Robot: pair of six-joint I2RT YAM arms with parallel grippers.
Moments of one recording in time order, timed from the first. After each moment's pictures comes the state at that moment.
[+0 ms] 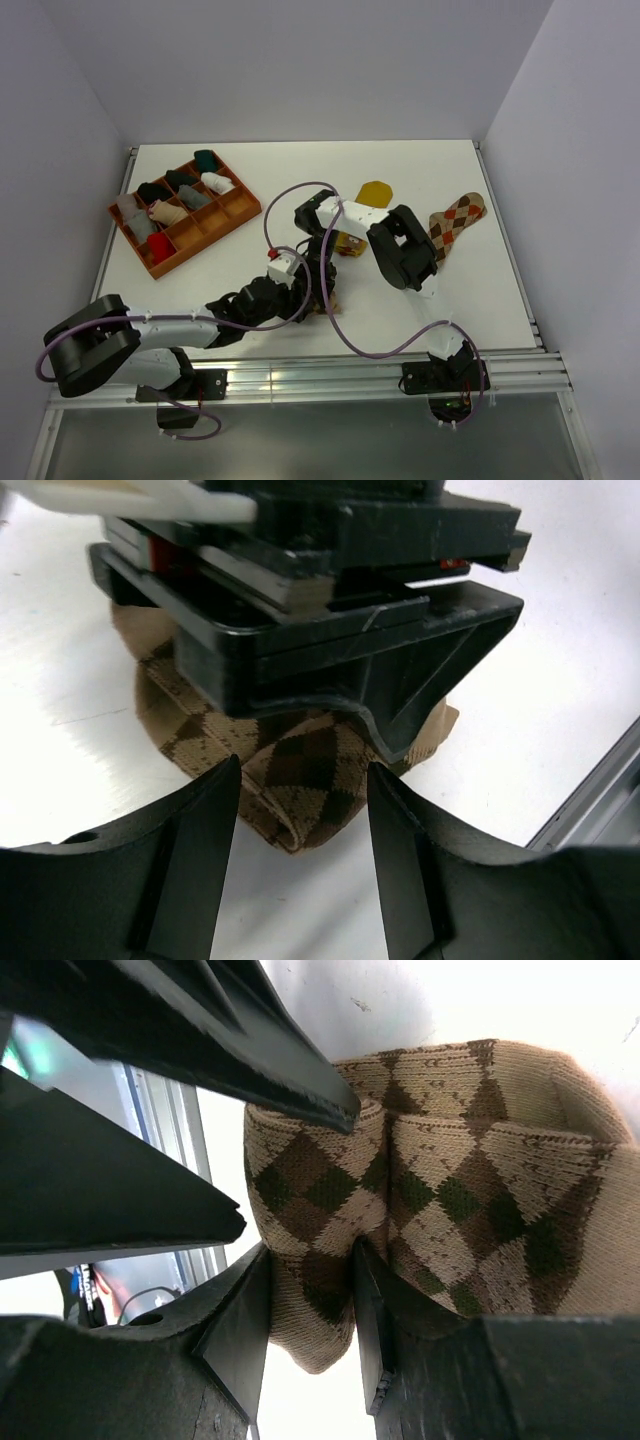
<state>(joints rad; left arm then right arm) -1.01 1.27 0.35 0.45 -0.18 -0.51 0.71 2.28 1.74 -1.39 -0.71 -0.89</state>
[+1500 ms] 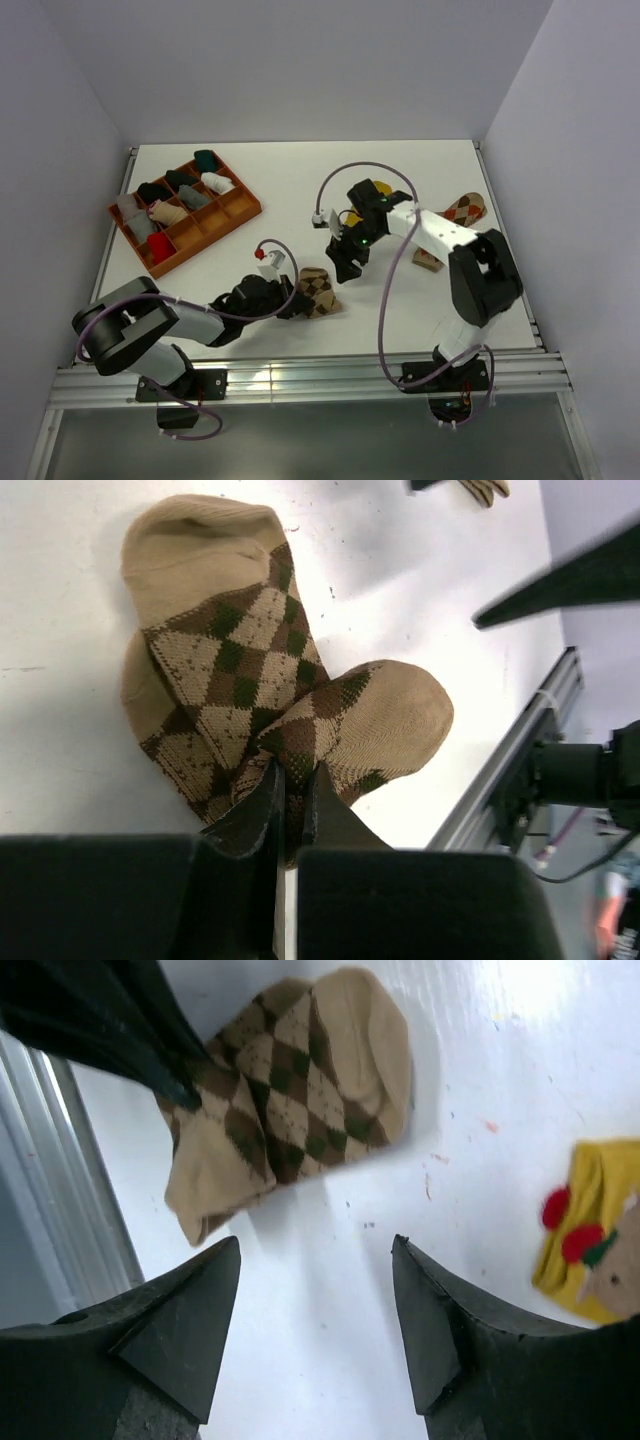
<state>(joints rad) -0.91 1.47 0.26 0.81 0.05 -0.86 0.51 1.77 1.28 -0.87 -0.66 -0.64</state>
